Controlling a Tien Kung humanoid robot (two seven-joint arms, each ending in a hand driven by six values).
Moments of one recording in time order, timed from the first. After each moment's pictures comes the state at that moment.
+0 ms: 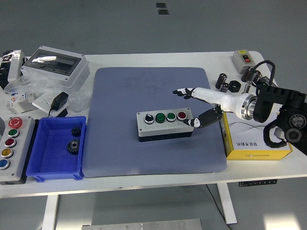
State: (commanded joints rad) left arm -0.09 0.07 -1.54 -0.18 1.72 0.02 0.26; right arm 0.59 -0.61 0.86 1.71 -1.36 0.46 -0.43
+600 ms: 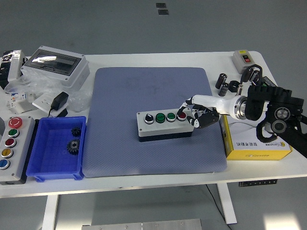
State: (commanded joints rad) left arm -0.09 0.07 -1.54 -0.18 1.72 0.02 0.26; right arm 0.62 -0.53 0.84 1.54 -1.39 0.49 -0.43
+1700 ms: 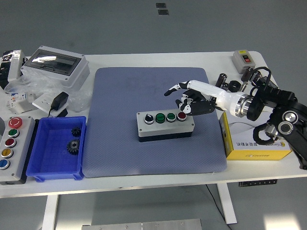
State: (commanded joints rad) left arm -0.08 0.07 -1.53 -0.18 1.70 0.02 0.25; right arm 0.42 -0.40 1.09 1.58 -1.35 0.32 -0.23
